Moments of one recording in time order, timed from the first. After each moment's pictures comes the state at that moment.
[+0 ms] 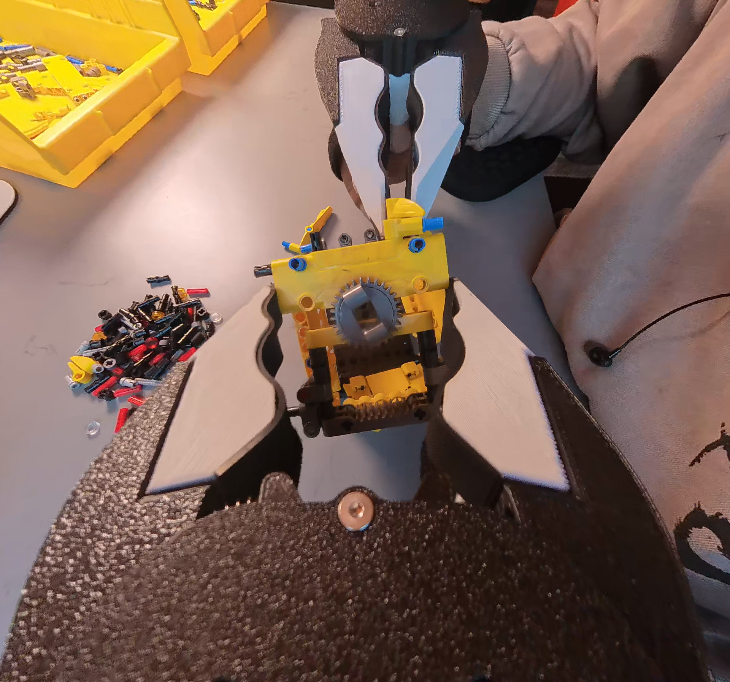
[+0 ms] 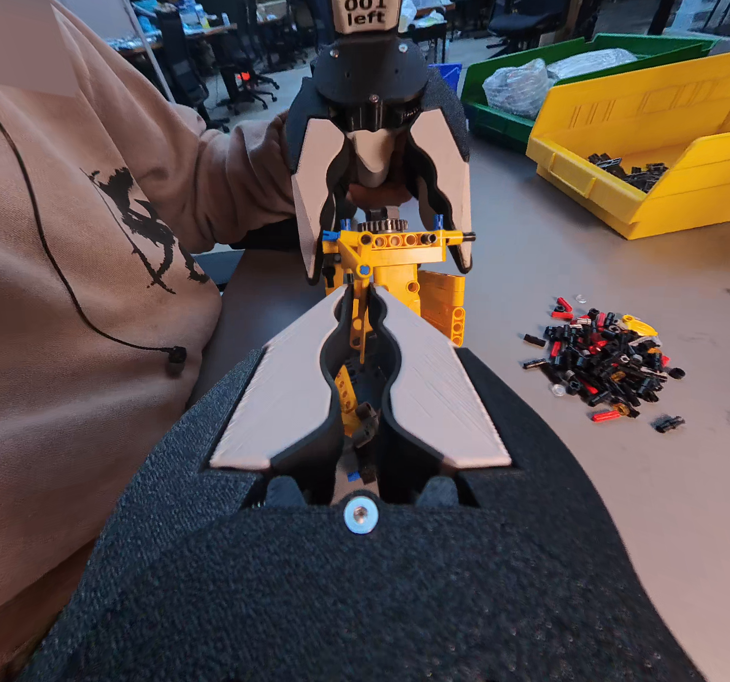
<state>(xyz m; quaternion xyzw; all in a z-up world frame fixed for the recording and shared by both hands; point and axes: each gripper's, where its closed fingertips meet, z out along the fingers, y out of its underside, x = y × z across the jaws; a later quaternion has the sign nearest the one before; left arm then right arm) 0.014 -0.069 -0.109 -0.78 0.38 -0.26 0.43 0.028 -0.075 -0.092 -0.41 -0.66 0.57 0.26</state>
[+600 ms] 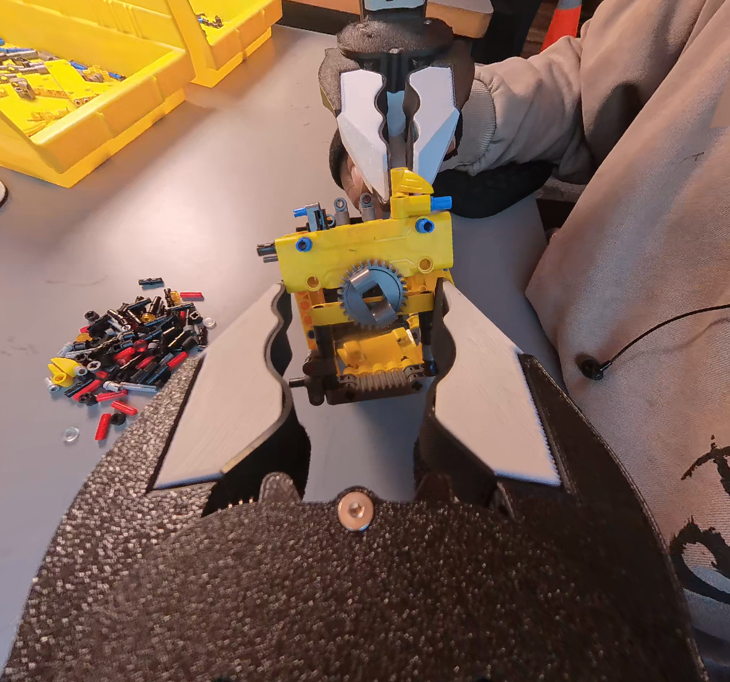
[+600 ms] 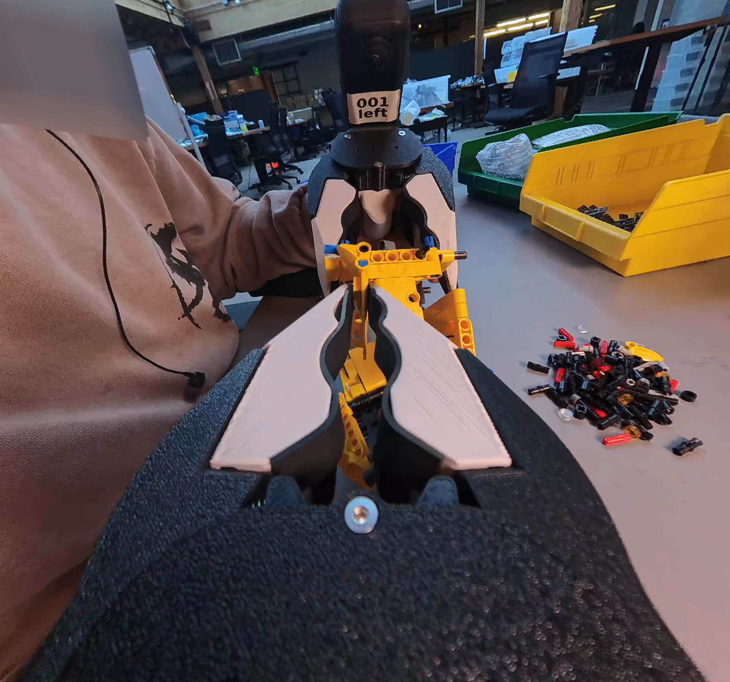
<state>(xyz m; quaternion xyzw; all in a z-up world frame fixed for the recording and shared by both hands) 0.016 -0.067 -0.108 -0.77 0.36 -0.28 0.44 0.035 -0.066 -0.077 -0.39 -0.60 0.64 0.27</state>
